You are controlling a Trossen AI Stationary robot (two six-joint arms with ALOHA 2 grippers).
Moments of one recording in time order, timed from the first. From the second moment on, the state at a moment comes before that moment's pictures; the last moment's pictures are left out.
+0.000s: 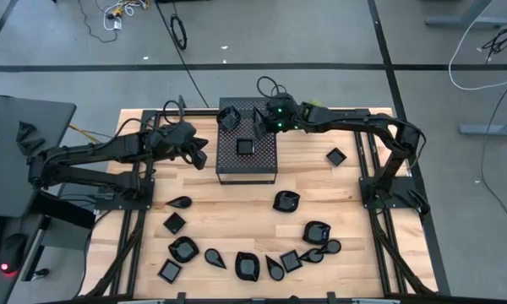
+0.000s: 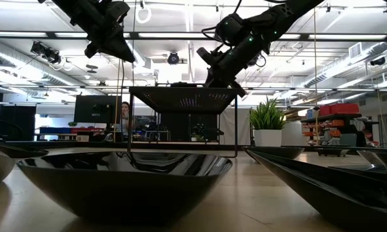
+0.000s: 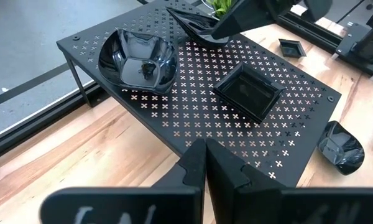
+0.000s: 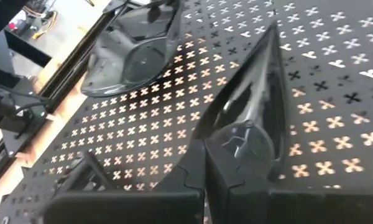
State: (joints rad) left arm 0.21 0.96 0.82 -0.47 -0.35 -0.41; right arm -0.44 1.75 1.28 -0.20 -0.04 0.57
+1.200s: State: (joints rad) left arm 0.21 0.96 0.82 -0.46 -0.34 -0.43; right arm -0.49 1.69 1.28 -0.20 0.01 0.59
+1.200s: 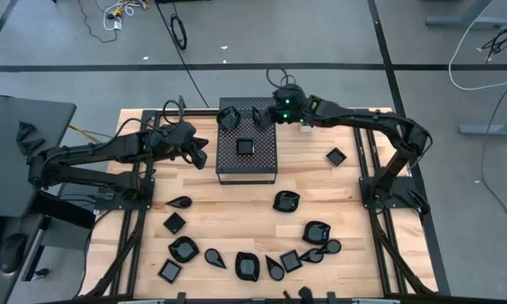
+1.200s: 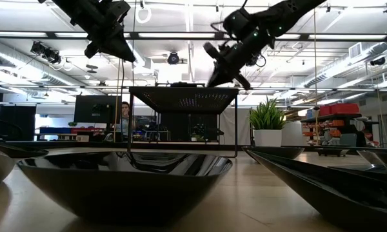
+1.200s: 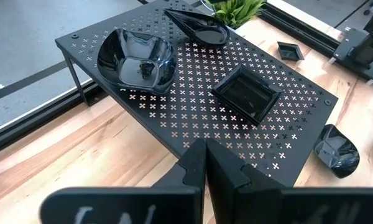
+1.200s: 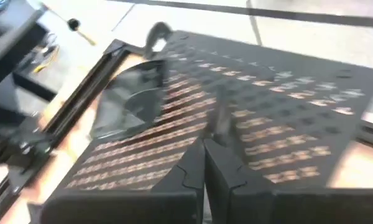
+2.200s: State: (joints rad) left arm 0.10 0.96 0.82 -1.07 0.06 -1.01; right arm -0.24 1.37 1.28 -0.51 0.32 0.30
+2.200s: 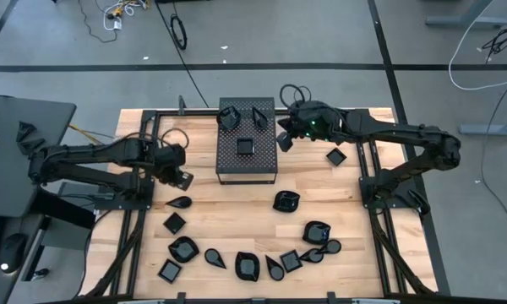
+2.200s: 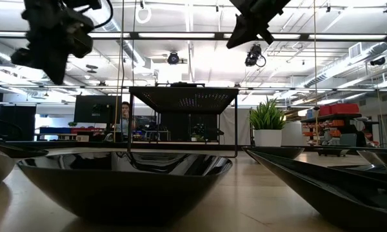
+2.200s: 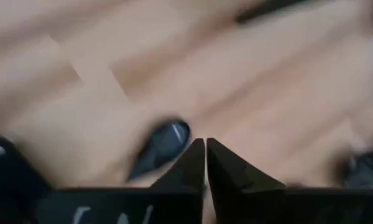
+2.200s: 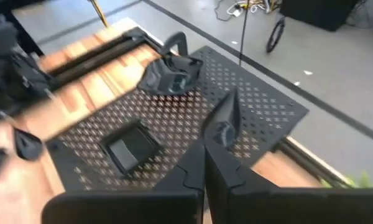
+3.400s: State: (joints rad) left arm -0.67 1.47 0.82 -0.68 -0.07 -0.84; right arm 0.08 1.36 1.28 -0.60 0.32 0.26
